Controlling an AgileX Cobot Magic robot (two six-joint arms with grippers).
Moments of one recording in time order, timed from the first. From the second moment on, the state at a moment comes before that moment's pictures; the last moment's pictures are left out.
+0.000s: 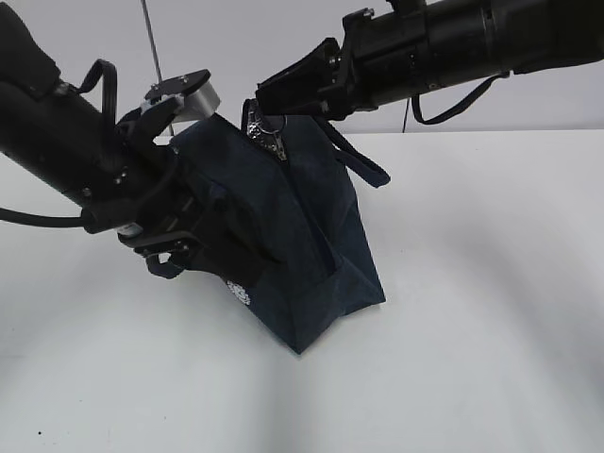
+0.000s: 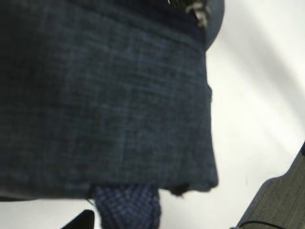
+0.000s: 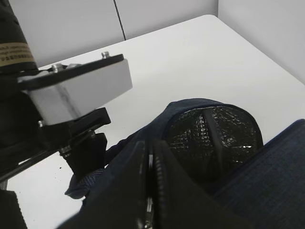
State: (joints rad) left arm -0.43 1.63 -1.11 -0.69 0.90 0.67; right arm 0.26 1.79 -1.37 1.39 0.92 -1.65
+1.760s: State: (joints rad) left arm -0.43 1.64 -1.11 -0.68 0.81 0.71; right arm 0.26 1.84 -1.45 1.39 0.96 -1.60
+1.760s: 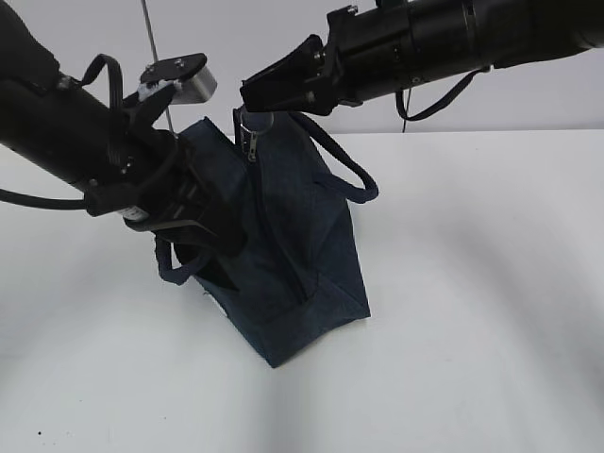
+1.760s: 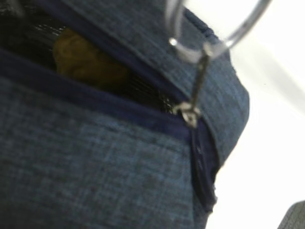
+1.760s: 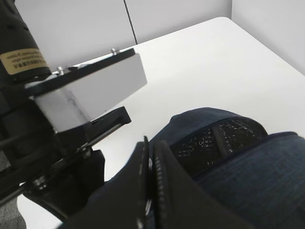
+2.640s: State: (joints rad) left arm -0.42 1.64 -1.12 -0.73 0.89 0.75; right arm 0.26 2.05 -1.74 1.33 1.03 -1.50
